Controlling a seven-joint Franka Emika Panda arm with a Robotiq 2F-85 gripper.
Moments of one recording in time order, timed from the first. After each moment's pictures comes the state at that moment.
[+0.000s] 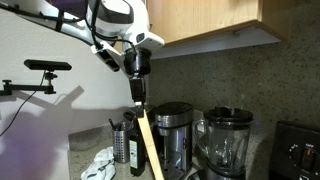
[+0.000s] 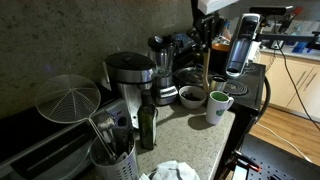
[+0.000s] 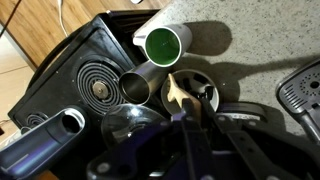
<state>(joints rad) -0.11 -0.30 0.01 -2.07 -0.34 1.67 0.56</state>
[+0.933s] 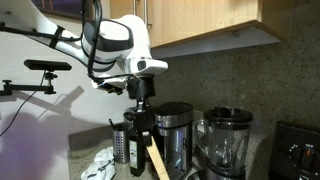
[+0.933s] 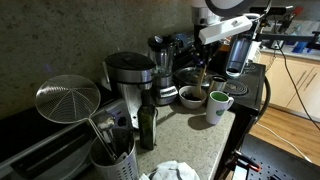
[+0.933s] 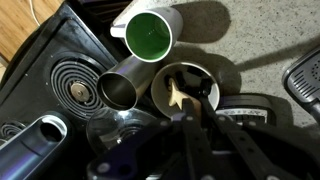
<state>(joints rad) -0.16 -0.32 -0.02 -2.28 -0.35 1.97 0.60</state>
